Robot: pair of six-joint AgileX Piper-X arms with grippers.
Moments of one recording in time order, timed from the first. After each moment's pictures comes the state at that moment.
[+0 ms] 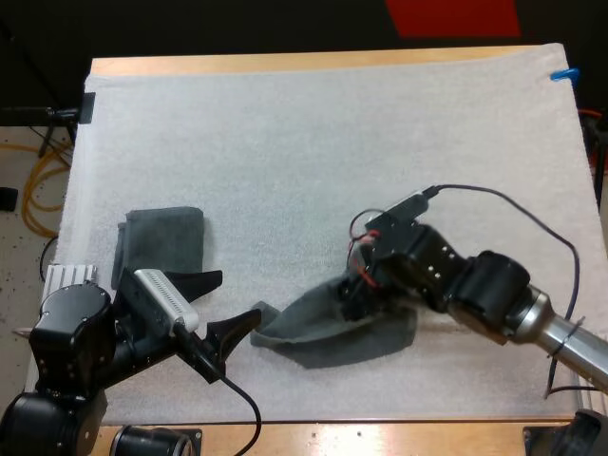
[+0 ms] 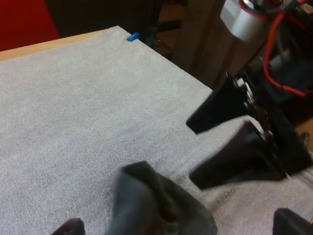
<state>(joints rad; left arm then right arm) -0.14 0.52 -0.85 0.99 0.73 -1.70 0.90 1.27 -1.13 0.88 0.04 -1.55</state>
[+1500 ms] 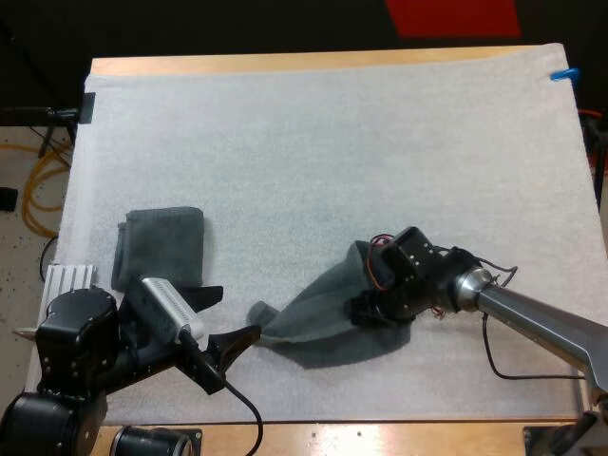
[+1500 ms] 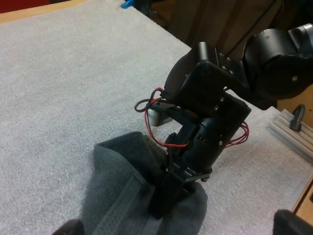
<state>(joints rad) -0.14 0.52 -0.85 1.10 0.73 -1.64 0.71 1.63 -0.82 0.53 -0.41 -1.30</state>
